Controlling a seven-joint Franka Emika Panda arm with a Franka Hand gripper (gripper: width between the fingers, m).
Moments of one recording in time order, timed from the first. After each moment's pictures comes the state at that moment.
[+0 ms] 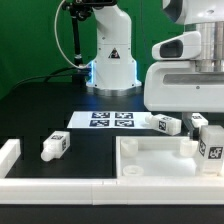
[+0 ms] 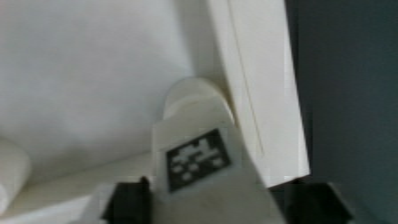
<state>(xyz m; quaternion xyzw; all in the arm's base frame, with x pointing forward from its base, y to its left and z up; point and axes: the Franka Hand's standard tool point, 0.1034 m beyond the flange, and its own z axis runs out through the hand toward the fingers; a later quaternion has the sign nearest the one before) 0.639 0.116 0.079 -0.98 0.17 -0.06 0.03</state>
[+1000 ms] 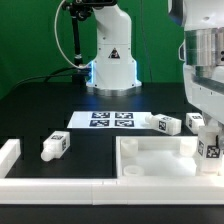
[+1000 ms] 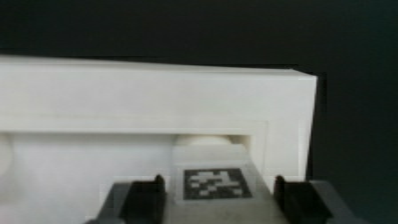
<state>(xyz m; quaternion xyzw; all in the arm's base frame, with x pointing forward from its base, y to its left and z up) 0.638 0.126 0.073 -0.73 0.68 -0.01 0.07</state>
